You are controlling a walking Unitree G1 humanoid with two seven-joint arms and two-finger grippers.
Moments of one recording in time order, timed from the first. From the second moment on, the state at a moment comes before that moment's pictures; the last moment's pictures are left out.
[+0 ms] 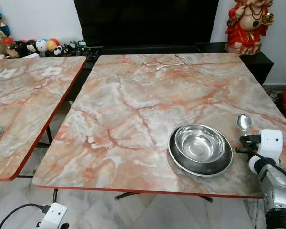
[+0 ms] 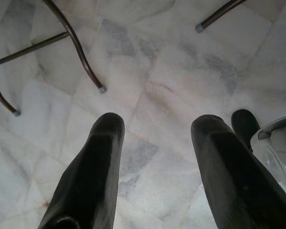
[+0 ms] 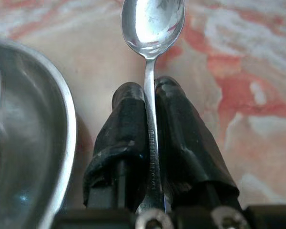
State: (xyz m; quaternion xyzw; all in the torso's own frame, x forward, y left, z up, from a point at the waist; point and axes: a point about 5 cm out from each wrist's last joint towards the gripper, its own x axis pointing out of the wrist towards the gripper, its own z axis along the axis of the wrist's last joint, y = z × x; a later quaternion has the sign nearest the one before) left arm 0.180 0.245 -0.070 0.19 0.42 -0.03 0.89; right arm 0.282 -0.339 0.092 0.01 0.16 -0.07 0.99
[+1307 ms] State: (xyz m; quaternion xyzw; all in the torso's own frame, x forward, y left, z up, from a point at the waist) left arm 0.177 0.250 -0.070 0.19 0.42 -0.03 0.88; right arm 0.278 -0.335 0.070 0.03 0.17 -0.11 0.98
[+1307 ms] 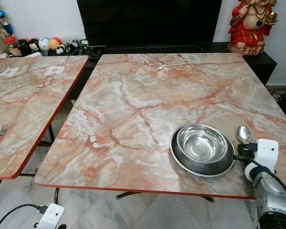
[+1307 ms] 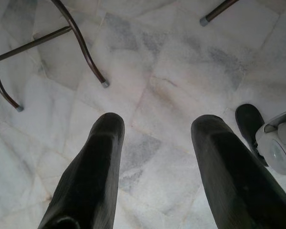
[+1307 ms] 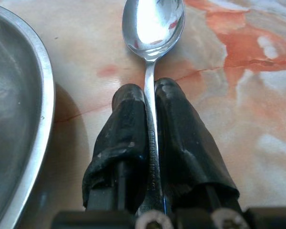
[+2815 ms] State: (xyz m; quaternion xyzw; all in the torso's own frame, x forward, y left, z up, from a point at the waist) left arm 0.177 0.250 -0.070 0.19 0.42 -0.03 0.88; right arm 0.286 -0.326 0.071 0.03 0.17 -0.10 0.98
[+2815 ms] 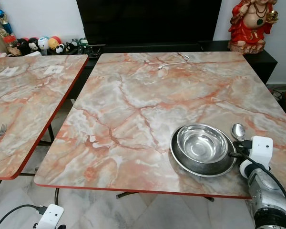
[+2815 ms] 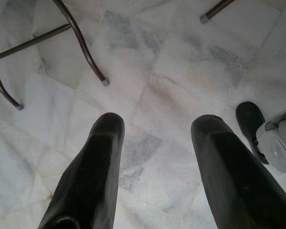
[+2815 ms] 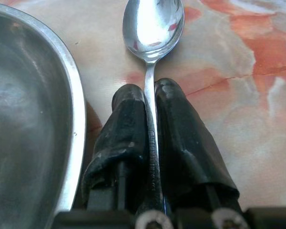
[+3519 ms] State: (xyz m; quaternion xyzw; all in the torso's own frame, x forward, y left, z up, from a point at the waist) left arm 0.176 0.250 -0.070 0.19 0.42 -0.03 0.88; right arm 0.286 -0.327 0.073 0.03 0.16 -0.11 0.98
